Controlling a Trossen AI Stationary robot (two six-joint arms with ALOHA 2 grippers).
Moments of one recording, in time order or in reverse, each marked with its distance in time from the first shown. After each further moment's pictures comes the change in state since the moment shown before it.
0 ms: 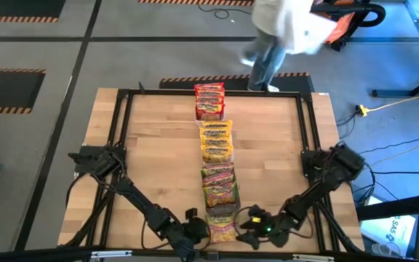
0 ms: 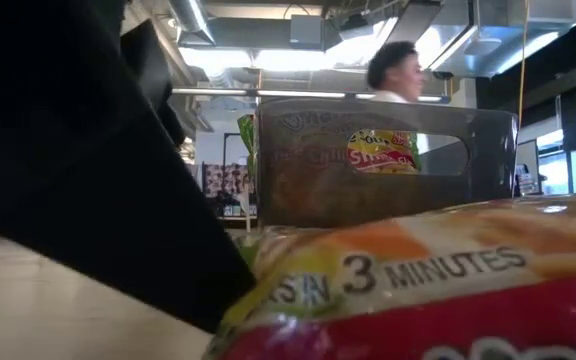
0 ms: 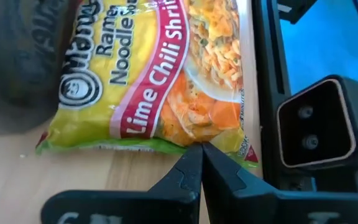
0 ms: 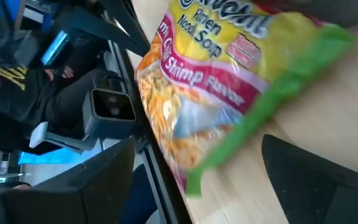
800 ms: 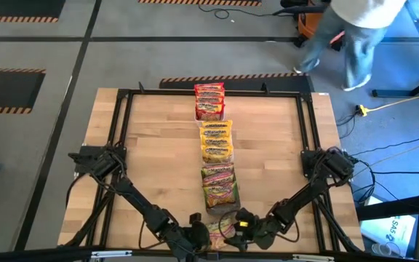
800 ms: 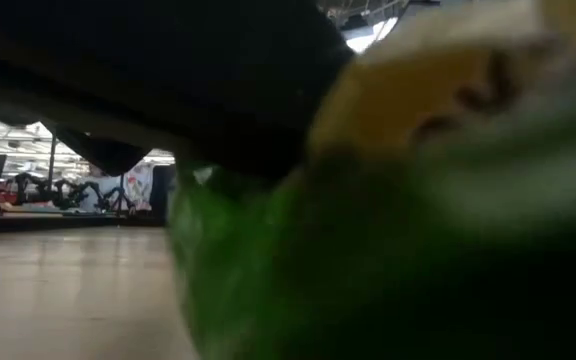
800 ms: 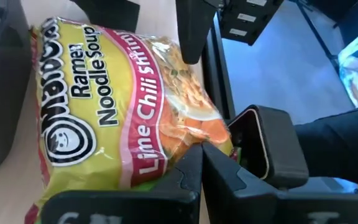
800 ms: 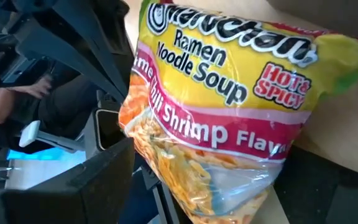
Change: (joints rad) left arm -0.002 0.000 0.000 0.160 -0.002 0.130; right arm -0.088 0.127 0.181 -0.019 -0.077 -0.110
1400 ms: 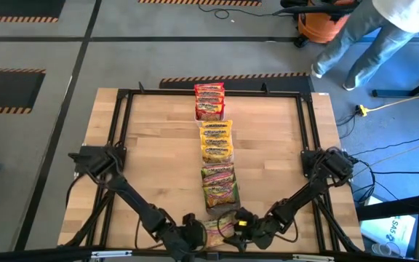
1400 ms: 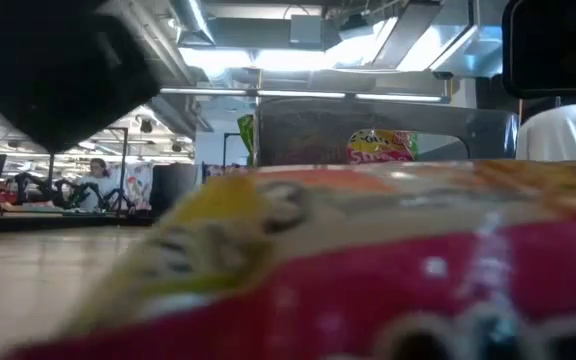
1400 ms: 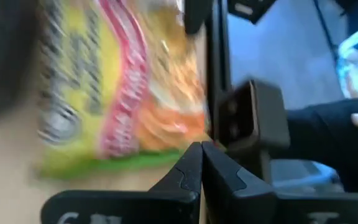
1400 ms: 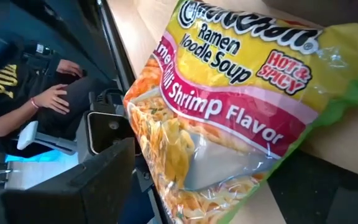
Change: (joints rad) left arm -0.020 -0.075 0.000 -0.180 0.077 -0.150; right arm -0.007 0.005 0.007 -0.035 -0.009 0.029
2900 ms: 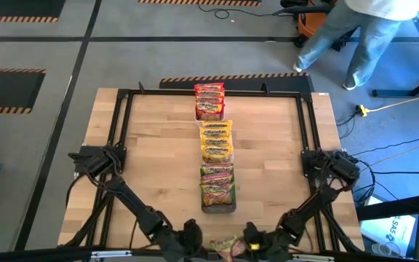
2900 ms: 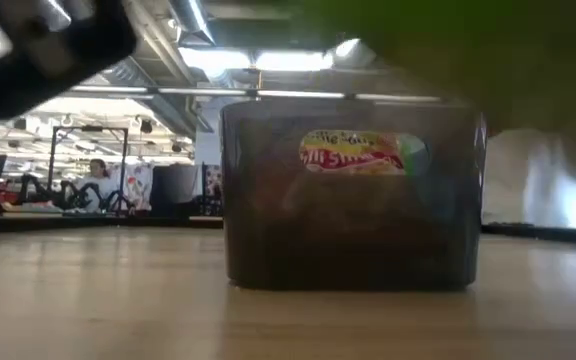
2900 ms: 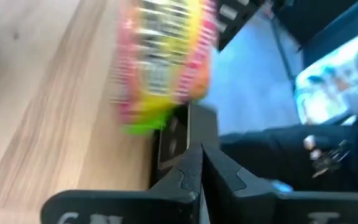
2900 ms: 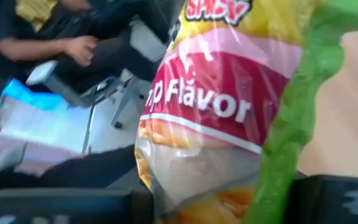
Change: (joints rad) left arm -0.038 0.015 0.000 0.157 -0.022 -0.059; right arm 0.122 0.010 0.059 0.044 0.059 -0.328
